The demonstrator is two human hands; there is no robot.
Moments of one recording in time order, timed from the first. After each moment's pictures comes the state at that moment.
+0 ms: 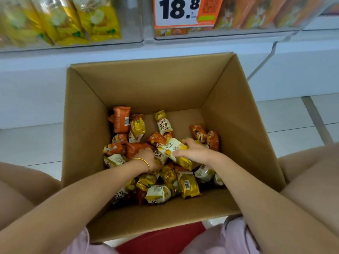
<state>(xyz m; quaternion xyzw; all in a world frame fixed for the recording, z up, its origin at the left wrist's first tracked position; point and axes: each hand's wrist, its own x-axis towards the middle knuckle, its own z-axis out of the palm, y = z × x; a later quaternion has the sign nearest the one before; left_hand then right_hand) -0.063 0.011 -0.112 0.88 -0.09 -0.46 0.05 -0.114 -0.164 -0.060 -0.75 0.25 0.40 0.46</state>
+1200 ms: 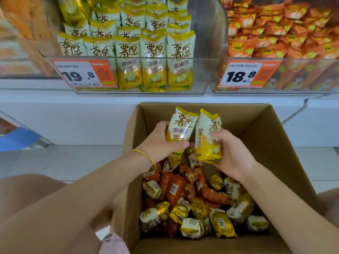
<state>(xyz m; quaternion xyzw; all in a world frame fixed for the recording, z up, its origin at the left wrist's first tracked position) -0.011 0.083 0.073 0.79 -0.05 -0.27 0.55 -0.059 -0.107 0.049 -0.48 0.13 0.18 0.85</state>
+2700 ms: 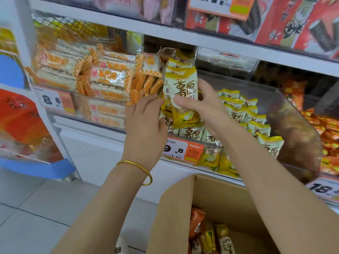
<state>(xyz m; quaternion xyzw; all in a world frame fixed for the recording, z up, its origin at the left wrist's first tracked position) 0.110 0.243 0.165 0.88 -0.06 0.33 0.35 0.163 0.101 0.213 -0.77 -0.14 -0.03 0.63</state>
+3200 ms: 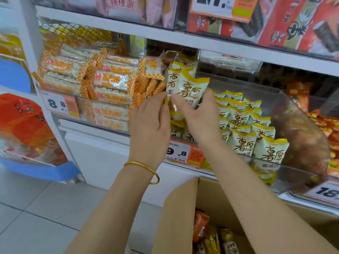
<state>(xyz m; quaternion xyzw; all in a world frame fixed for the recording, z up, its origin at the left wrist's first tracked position) 0.108 0.234 0.177 0.82 -0.06 0.34 0.46 0.143 0.129 0.199 -0.80 -0.07 -0.22 0.56</state>
